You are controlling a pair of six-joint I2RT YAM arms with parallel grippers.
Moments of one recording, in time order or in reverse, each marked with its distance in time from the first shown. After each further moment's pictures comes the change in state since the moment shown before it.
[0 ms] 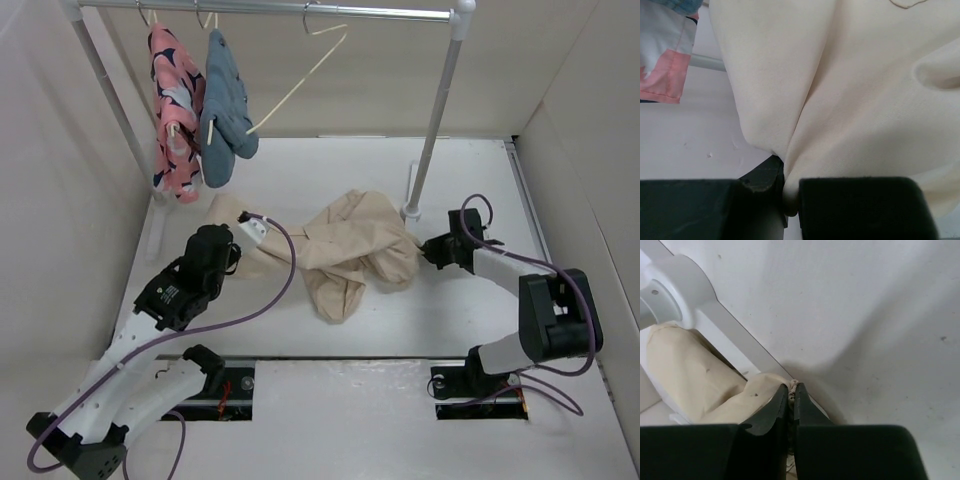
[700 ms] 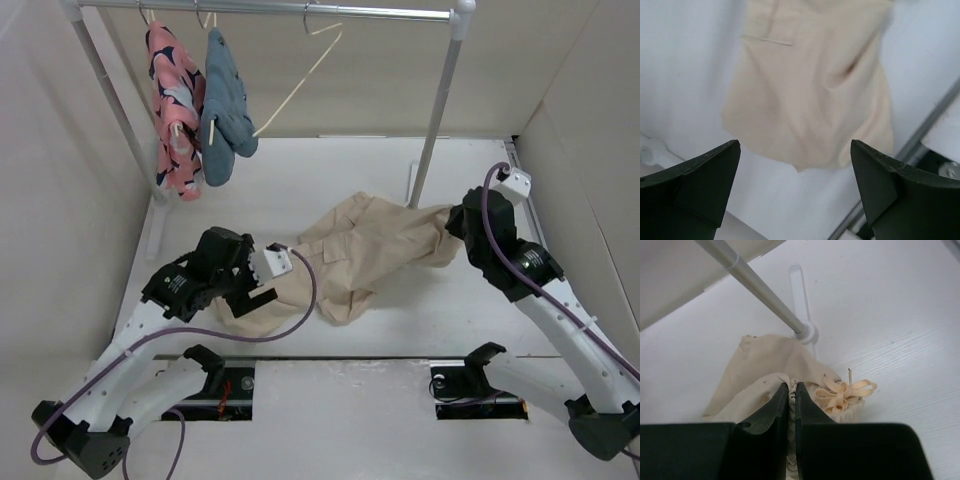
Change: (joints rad) left arm 0.018 0.092 0.029 -0.299 0.621 0.136; right arm 0.386 -0.536 0.405 -0.475 0.641 -0.606
